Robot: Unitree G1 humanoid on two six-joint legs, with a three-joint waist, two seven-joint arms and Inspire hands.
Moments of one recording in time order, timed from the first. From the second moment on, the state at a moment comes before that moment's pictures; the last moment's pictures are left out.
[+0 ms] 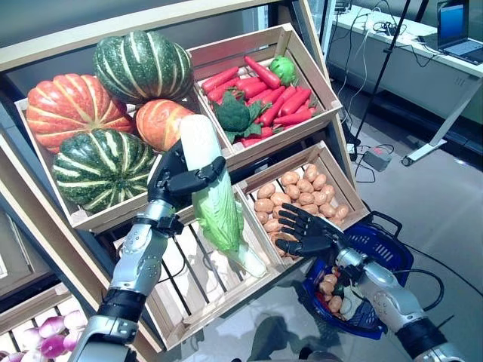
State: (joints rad) left arm -0.31 0.49 -0.11 0.27 -0.88 -0.21 -0.21; right arm -0.17 -0.47 0.32 0.23 0.77 0.07 0.34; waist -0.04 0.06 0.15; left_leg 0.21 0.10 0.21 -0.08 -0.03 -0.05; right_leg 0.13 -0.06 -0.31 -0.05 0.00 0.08
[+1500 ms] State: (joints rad) left arm -0.34 0.49 -0.23 0.27 -0.80 -0.11 -0.38; right arm -0.27 -0.38 0.38 0.21 1.04 0.36 0.34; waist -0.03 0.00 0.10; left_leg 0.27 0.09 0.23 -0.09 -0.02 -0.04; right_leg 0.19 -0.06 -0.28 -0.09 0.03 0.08
